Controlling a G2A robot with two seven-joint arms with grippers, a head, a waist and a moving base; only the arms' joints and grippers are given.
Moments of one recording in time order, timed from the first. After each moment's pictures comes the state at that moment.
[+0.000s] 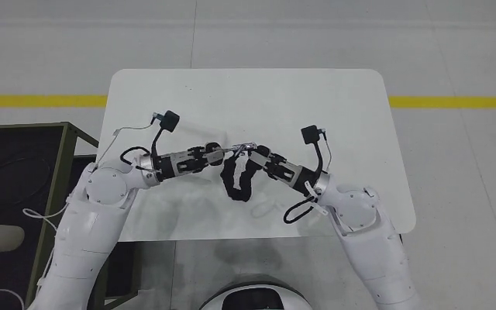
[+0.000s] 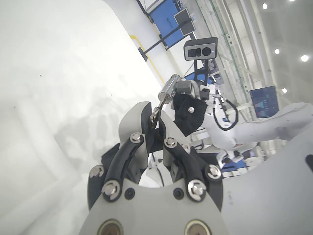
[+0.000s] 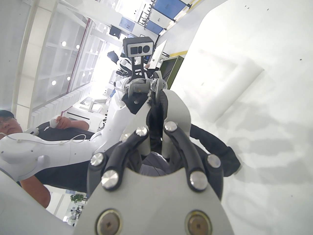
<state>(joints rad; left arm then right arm) 1.30 -1.03 -1.40 -1.70 -0.02 -0.57 -0.93 -1.38 -1.34 1.24 -1.79 -0.15 -0.29 0.71</state>
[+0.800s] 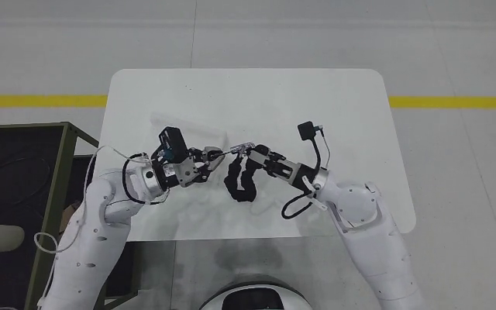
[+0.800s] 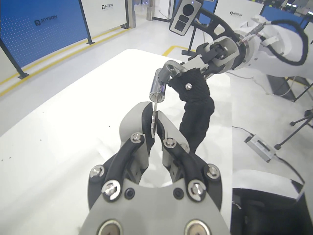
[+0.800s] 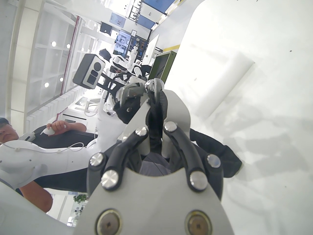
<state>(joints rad) 1.43 -1.06 -1.45 -1.83 1.08 -0.89 -0.16 -1.35 -1.32 1.22 -1.79 -0.15 -0.19 0.73</state>
